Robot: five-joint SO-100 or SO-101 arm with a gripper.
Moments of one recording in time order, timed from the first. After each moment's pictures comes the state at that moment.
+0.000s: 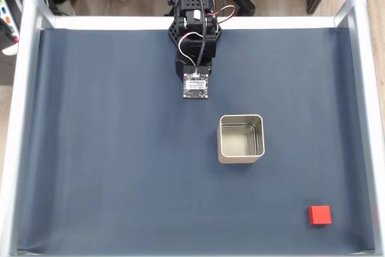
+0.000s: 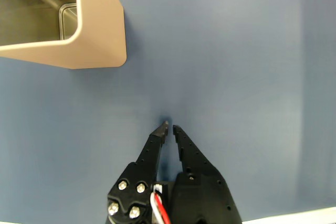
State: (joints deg) arm -4.7 192.4 179.6 74.1 -86.8
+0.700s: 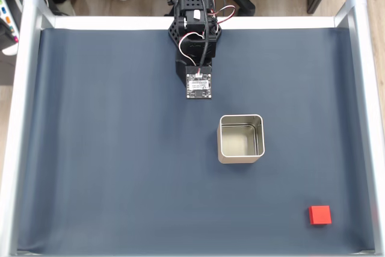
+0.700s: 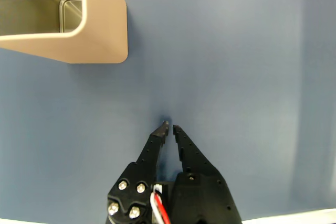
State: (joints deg) arm -4.5 192.3 179.6 71.6 -89.7
